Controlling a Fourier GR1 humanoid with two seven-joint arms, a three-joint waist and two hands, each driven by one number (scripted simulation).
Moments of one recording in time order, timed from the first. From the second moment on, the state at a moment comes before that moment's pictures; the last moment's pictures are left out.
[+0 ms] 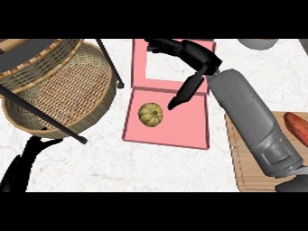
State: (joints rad) left arm 0.19 0.44 -0.15 -1.50 0.01 0.27 0.08; right arm -1.01 -0.13 0.15 -0.67 0.06 0.46 -0.39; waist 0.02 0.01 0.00
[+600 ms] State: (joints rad) left arm 0.16 0.43 -0.16 -1.51 0.00 0.25 0.08; right arm -1.14 -0.37 -0.10 -0.41 -0.10 0.54 -0.33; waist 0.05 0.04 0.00
